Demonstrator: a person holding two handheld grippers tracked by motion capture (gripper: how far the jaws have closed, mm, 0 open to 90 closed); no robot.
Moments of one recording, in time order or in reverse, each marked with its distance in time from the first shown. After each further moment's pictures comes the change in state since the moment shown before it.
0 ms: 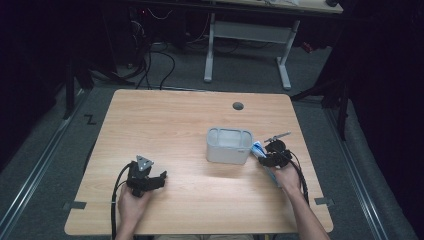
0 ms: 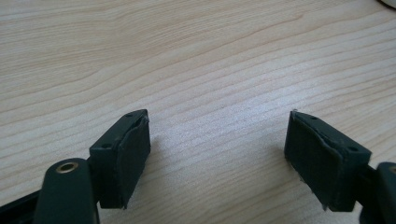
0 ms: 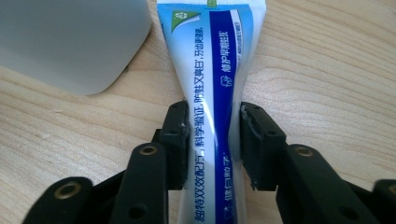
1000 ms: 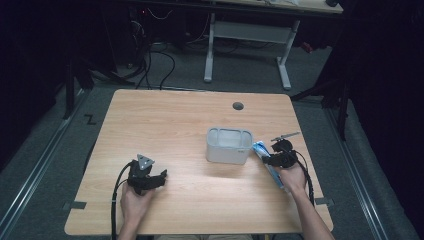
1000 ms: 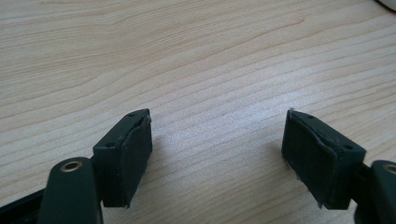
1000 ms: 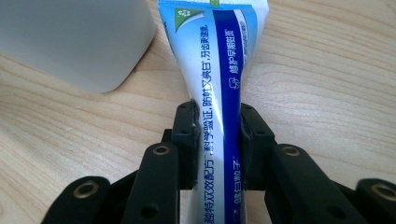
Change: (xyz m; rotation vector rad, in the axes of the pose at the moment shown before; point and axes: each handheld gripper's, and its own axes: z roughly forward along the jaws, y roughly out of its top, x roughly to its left) left arm 0.000 0.002 0.002 -0.003 0.003 -0.001; right arm -0.015 -0.008 -0.013 -0.041 0.087 0.059
